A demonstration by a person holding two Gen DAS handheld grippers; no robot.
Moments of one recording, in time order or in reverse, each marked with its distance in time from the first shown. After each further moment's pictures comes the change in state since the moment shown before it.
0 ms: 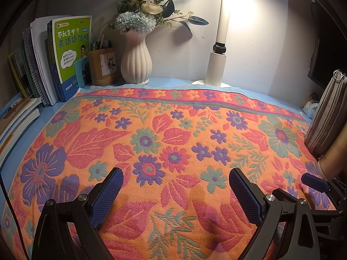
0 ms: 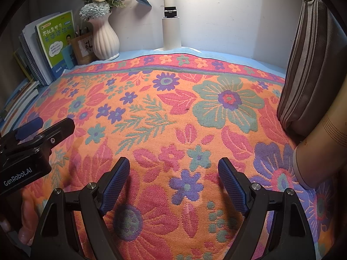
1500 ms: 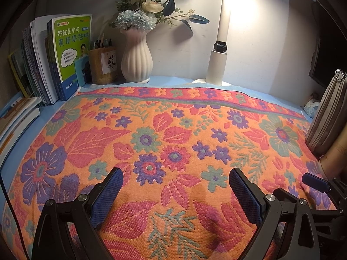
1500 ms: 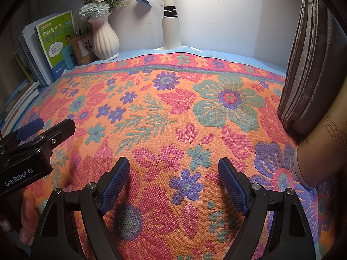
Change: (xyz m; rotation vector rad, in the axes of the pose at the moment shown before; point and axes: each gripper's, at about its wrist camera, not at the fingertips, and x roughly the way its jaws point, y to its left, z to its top) left arm 0.002 0.002 0.001 0.000 0.012 0.002; right arm 0.001 0.000 0.000 0.000 0.000 0.001
